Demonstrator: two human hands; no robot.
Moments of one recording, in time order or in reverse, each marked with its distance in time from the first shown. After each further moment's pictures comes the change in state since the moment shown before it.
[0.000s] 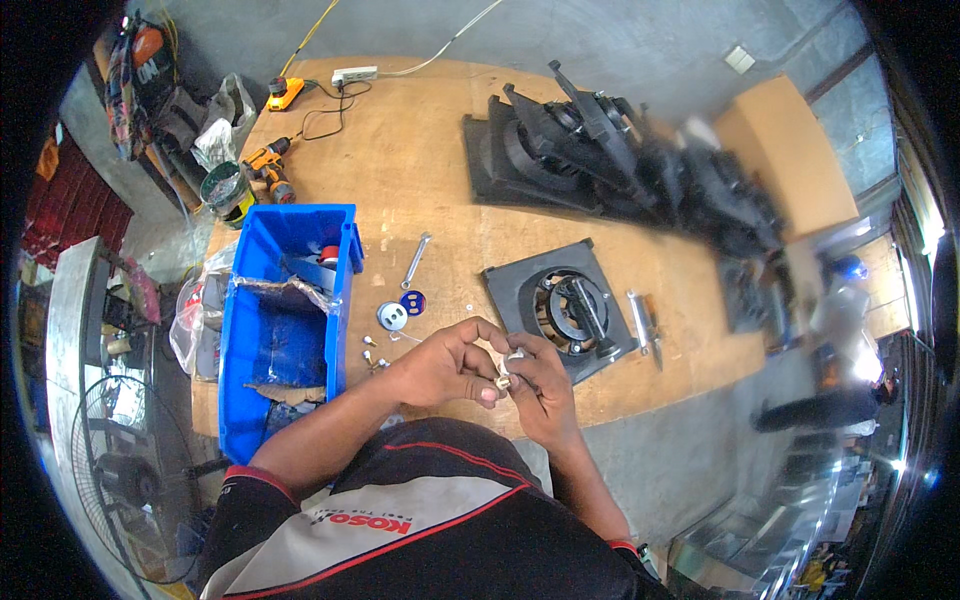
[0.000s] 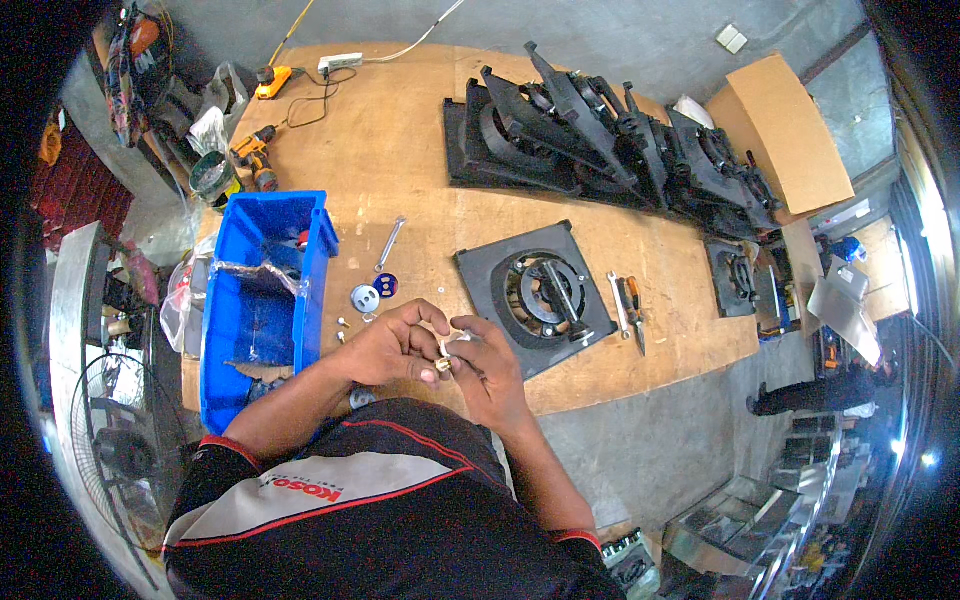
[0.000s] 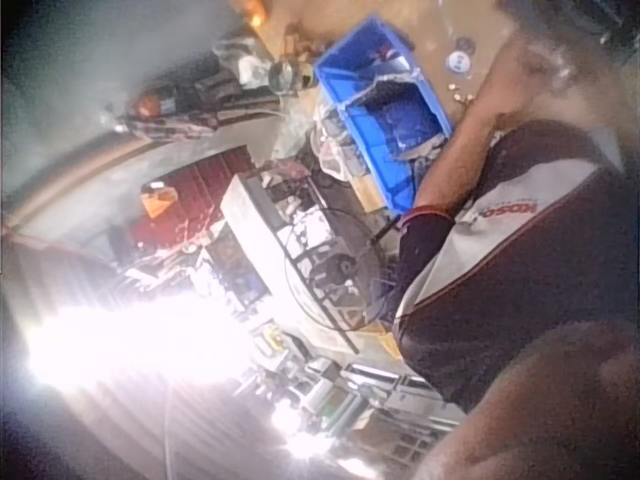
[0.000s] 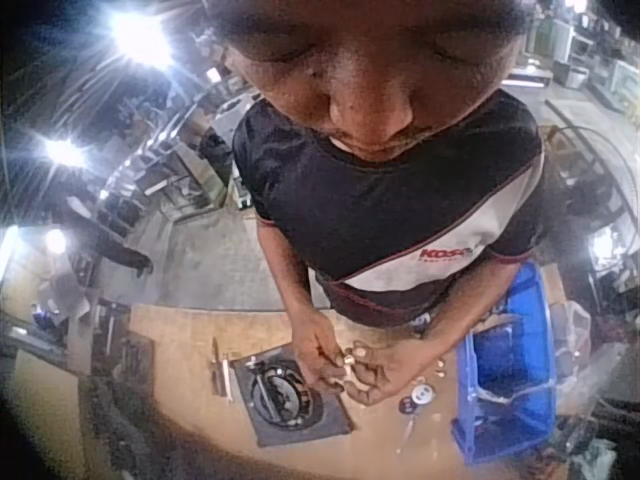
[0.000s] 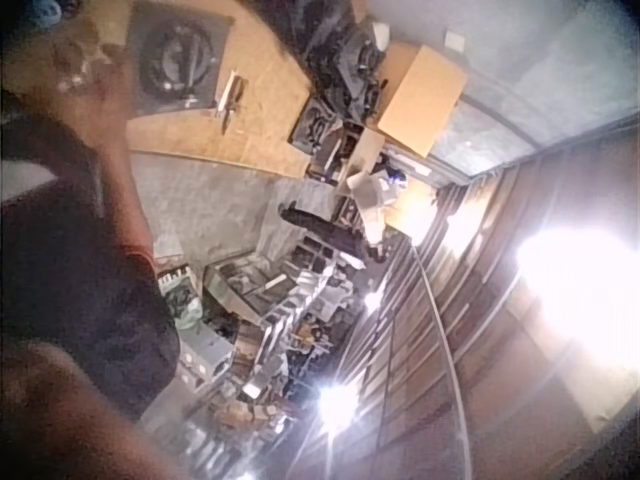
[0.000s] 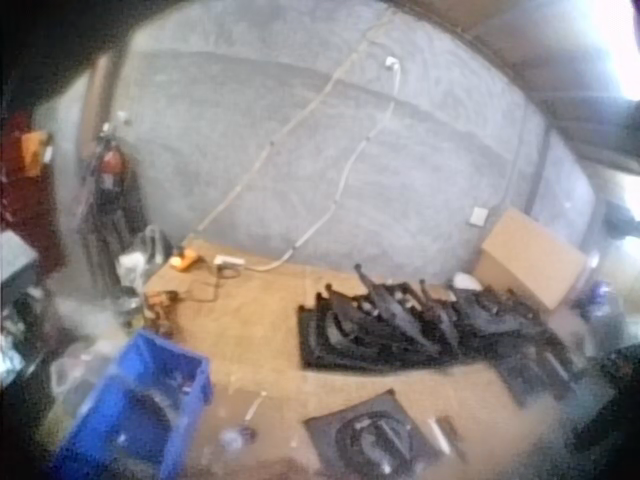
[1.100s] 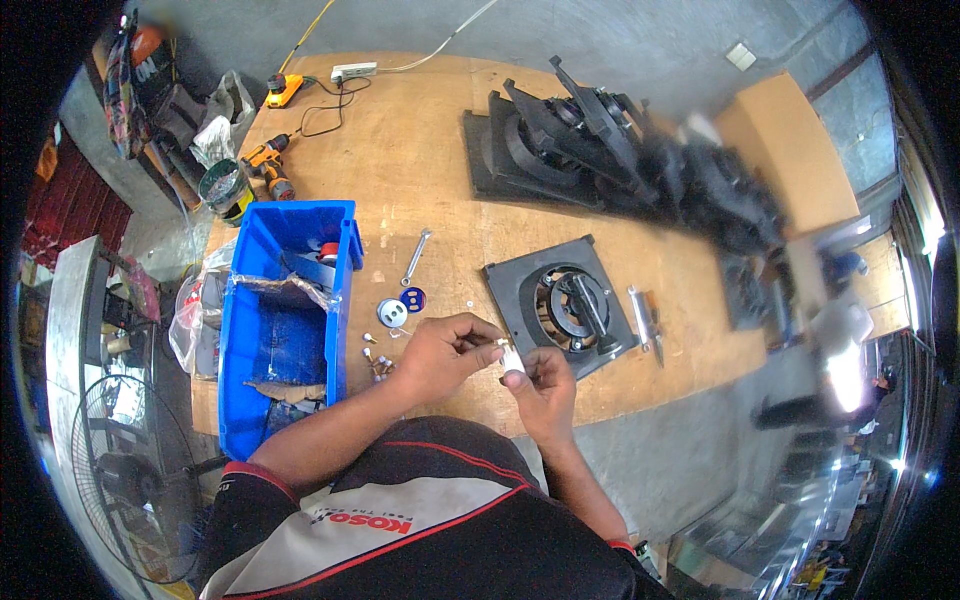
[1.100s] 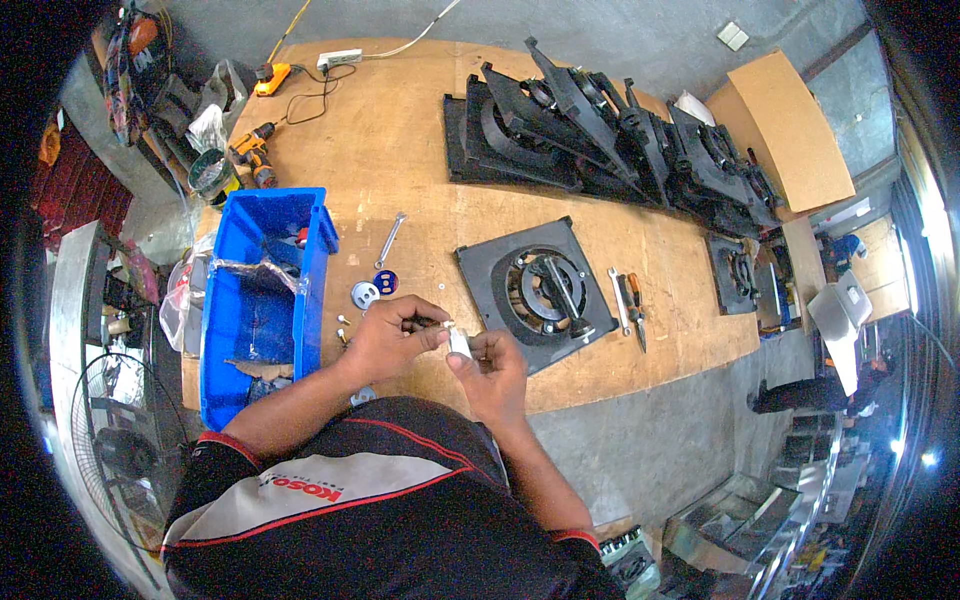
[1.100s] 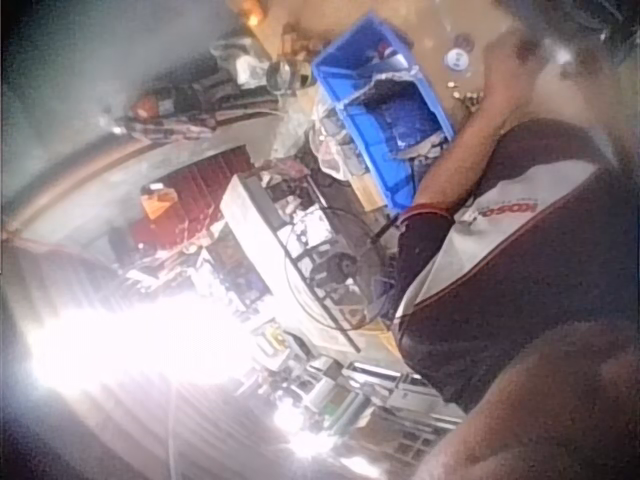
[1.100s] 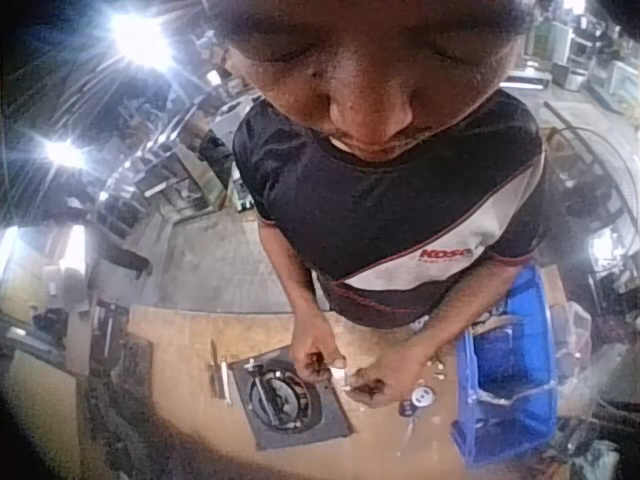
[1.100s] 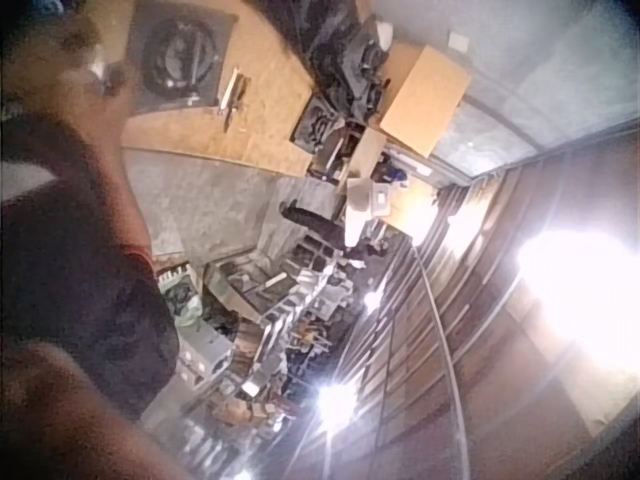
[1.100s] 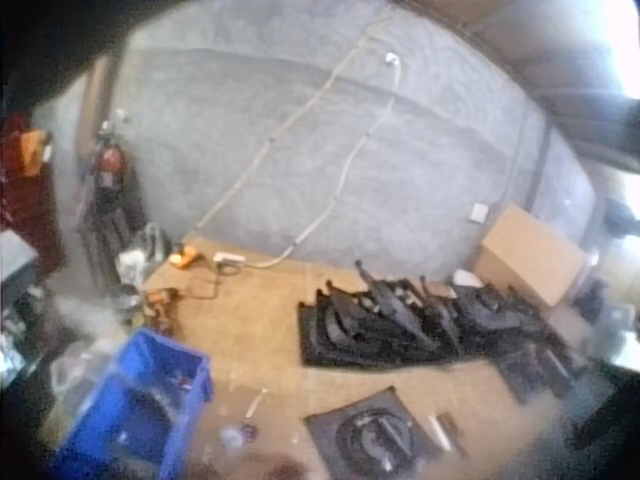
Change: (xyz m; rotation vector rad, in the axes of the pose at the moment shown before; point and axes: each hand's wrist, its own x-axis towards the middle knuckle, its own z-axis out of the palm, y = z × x) left_hand 0.007 -0.007 0.012 0.557 0.520 0.096; right_hand -0.023 0.023 0.018 0.276 0.217 0.372
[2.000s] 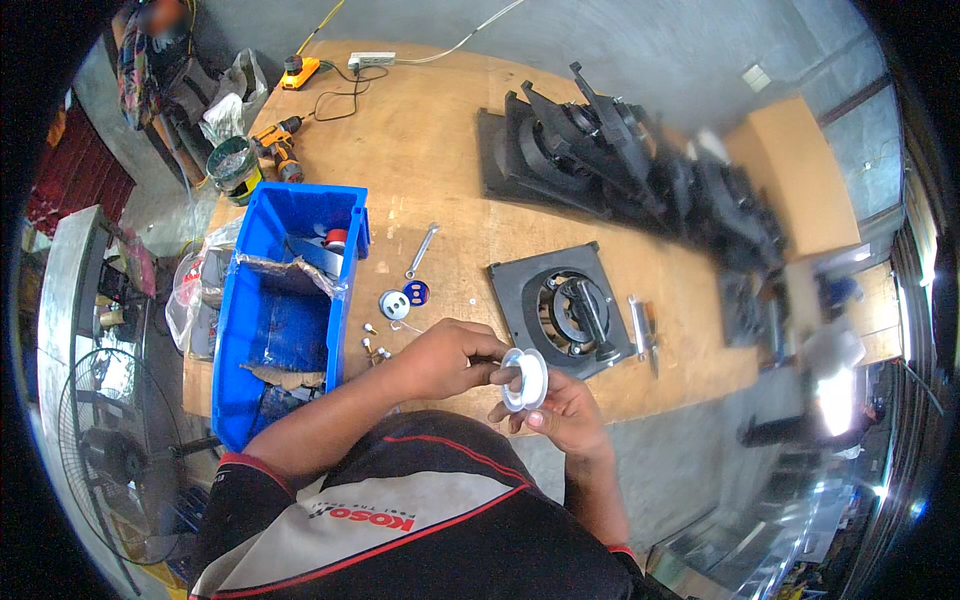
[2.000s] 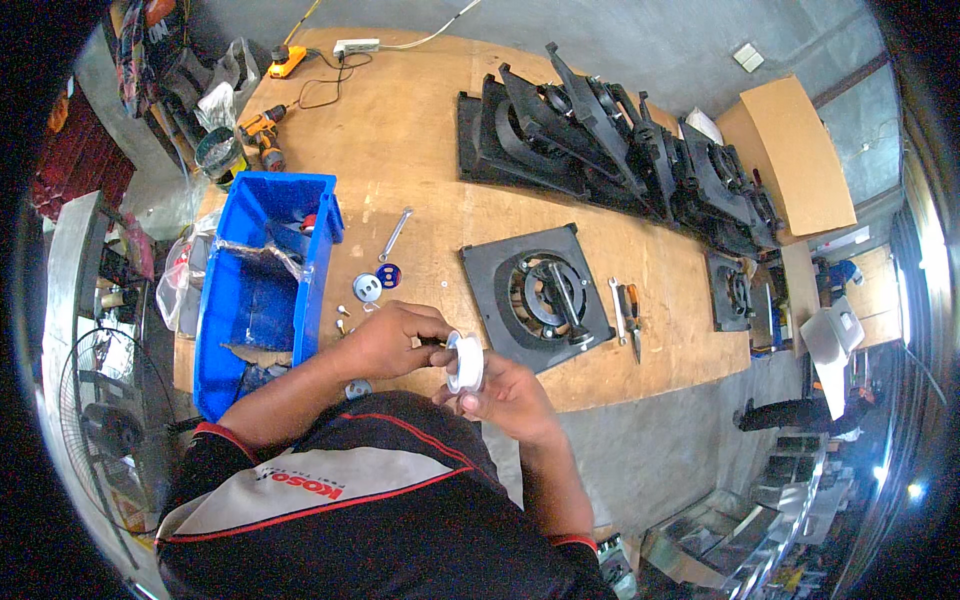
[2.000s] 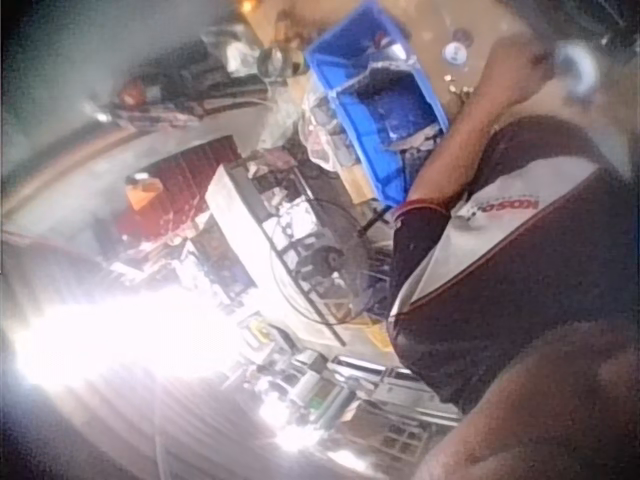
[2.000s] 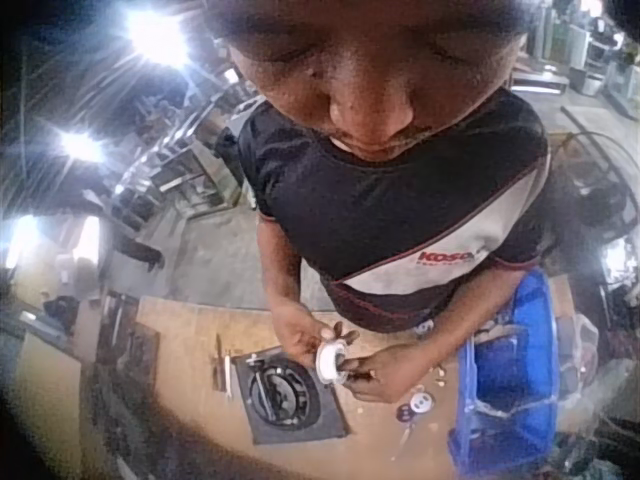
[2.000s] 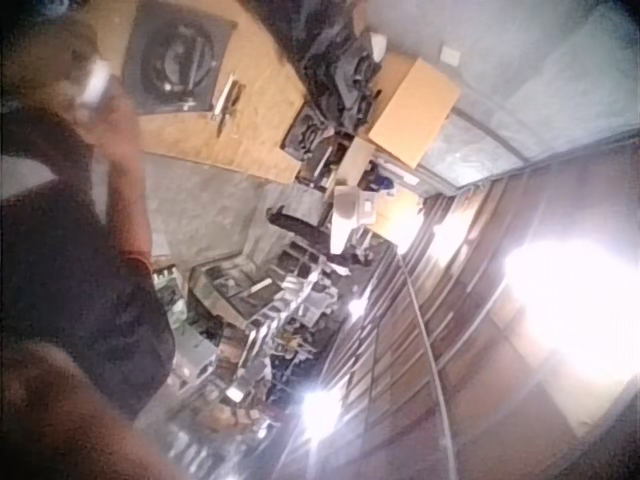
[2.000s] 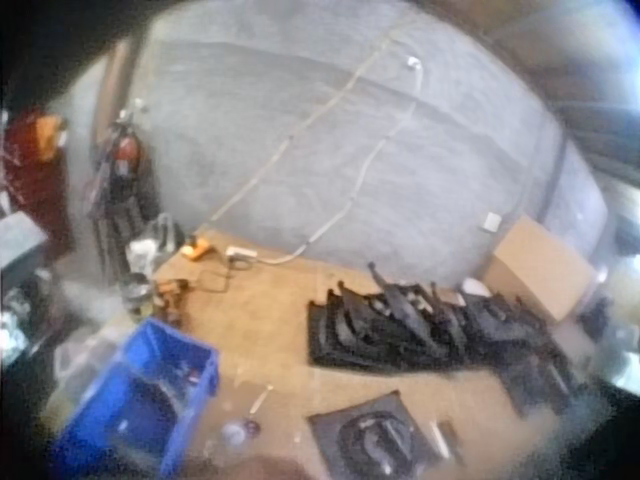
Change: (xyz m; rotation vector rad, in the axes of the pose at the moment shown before) left_hand 0.002 0.009 -0.014 0.311 -0.238 0.309; right_hand 0.005 -0.065 -0.028 0.391 -0.600 0.326
